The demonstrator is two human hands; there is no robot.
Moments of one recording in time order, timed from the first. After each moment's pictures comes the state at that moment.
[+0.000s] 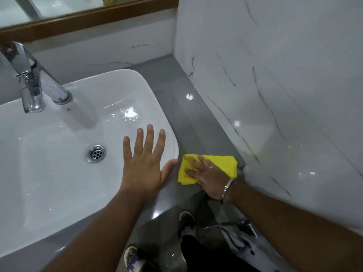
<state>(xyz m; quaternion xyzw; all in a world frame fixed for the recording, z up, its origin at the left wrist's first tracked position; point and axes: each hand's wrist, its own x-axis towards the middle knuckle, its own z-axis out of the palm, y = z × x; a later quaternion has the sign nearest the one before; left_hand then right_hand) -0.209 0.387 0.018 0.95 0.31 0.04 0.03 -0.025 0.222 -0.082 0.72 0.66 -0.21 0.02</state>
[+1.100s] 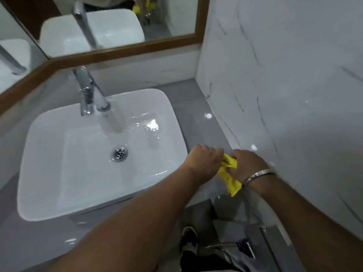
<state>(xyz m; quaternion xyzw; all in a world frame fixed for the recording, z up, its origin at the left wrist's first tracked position) -0.100 0.344 0.063 0.99 0.12 -0.03 0.00 0.029 0.241 0.076 0.86 0.47 -0.21 -0.01</state>
